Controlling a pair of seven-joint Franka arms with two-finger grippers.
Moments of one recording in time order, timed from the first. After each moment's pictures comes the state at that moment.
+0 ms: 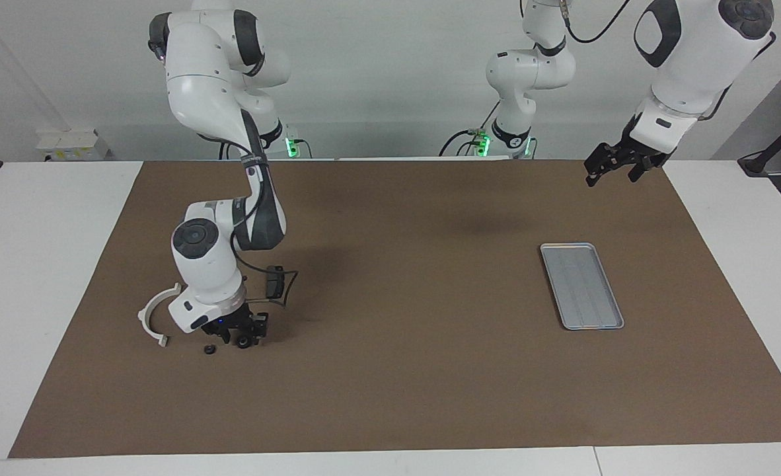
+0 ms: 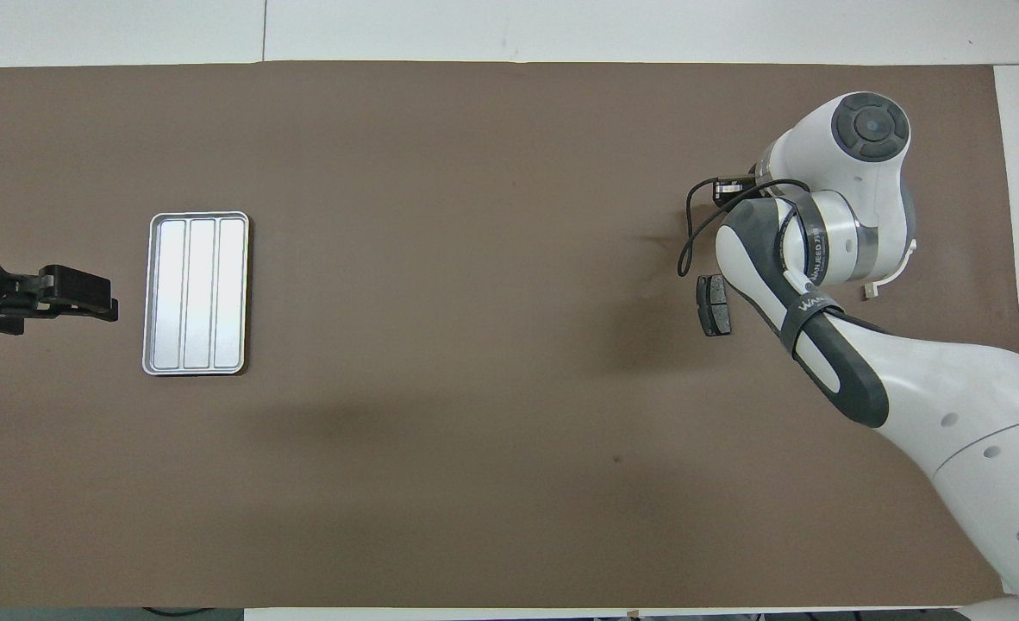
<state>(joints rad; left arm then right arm) -0.05 -0.09 0.00 -1.76 -0.02 1.60 -0.10 0.12 0.56 -0.04 -1.62 -0.06 2.29 0.19</state>
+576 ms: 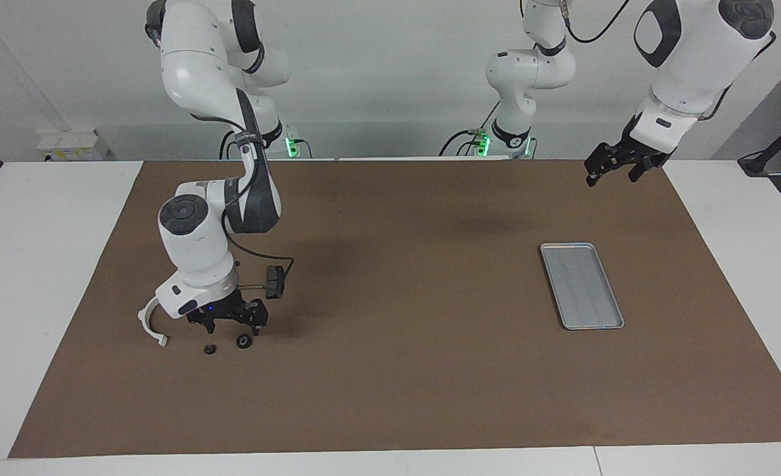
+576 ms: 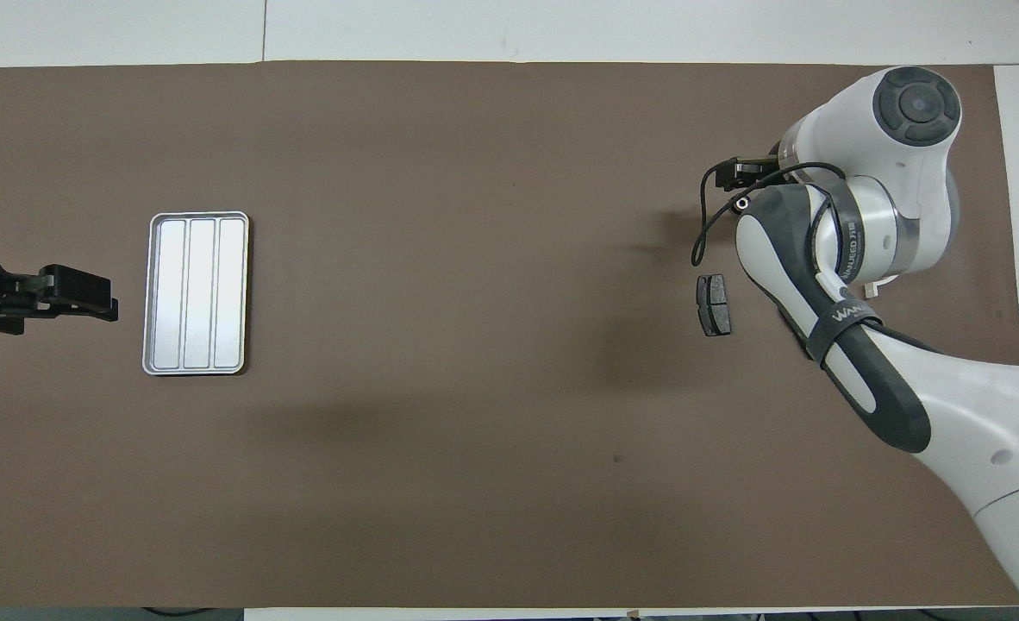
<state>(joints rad) -0.05 -0.09 0.00 -1.76 -0.02 1.60 -0.10 0.11 0.49 -0.04 -1.62 -0.06 2.24 0.19</state>
